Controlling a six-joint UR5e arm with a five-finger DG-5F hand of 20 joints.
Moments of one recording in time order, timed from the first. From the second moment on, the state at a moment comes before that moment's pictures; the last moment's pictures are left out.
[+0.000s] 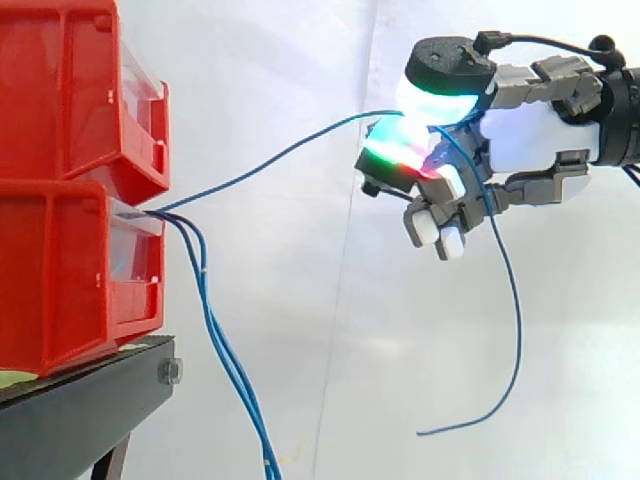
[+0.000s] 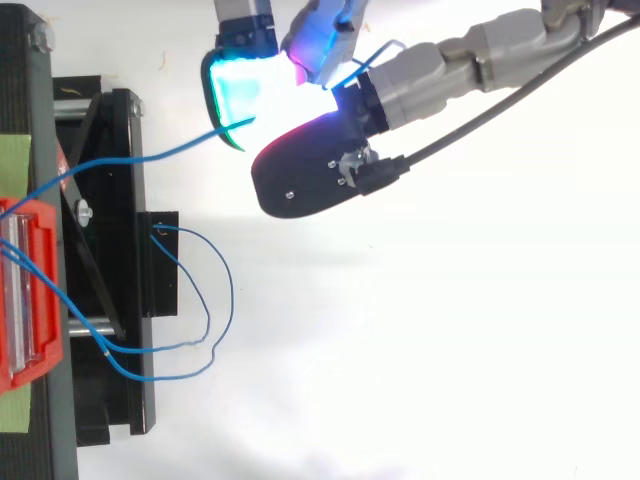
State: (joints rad) arm -0.02 -2.16 -1.11 -3.05 -1.46 -0.40
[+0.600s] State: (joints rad) arm -0.01 -2.16 -1.11 -3.05 -1.49 -0.29
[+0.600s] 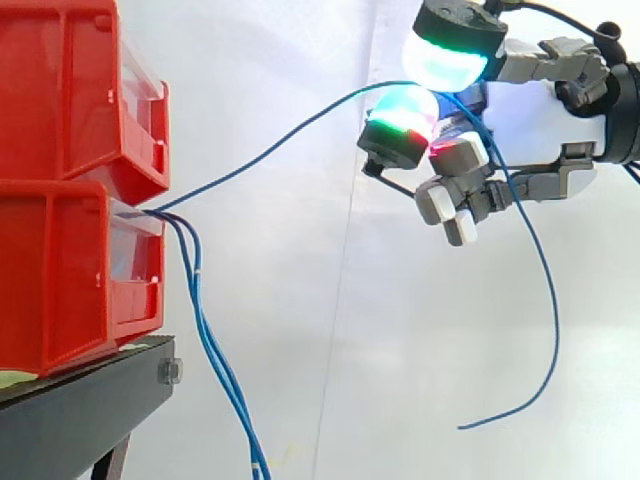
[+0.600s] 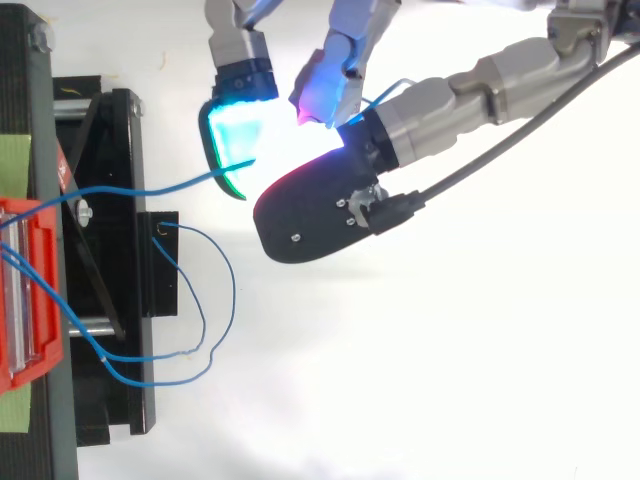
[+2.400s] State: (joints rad) arm -0.01 -2.16 -1.11 -3.05 -1.49 -0.29
